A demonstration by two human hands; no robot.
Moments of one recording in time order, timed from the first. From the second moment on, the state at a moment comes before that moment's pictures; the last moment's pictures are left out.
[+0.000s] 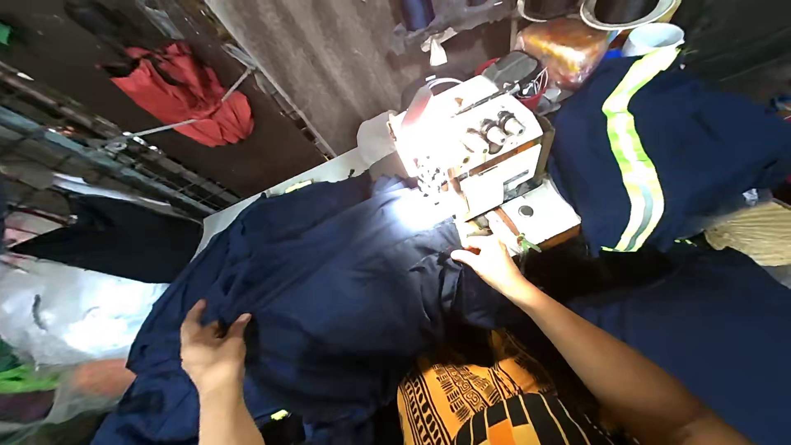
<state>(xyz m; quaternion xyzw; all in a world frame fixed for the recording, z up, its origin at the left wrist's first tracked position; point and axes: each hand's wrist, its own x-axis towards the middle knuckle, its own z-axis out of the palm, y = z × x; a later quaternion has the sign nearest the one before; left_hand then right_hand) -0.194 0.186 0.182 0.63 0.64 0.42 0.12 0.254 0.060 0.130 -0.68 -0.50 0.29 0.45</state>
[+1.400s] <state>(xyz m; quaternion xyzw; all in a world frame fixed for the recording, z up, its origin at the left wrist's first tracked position) -0.080 0.025 0.092 0.37 0.57 0.37 0.63 0.363 -0.013 0.146 -0.59 -0.57 0.48 0.30</state>
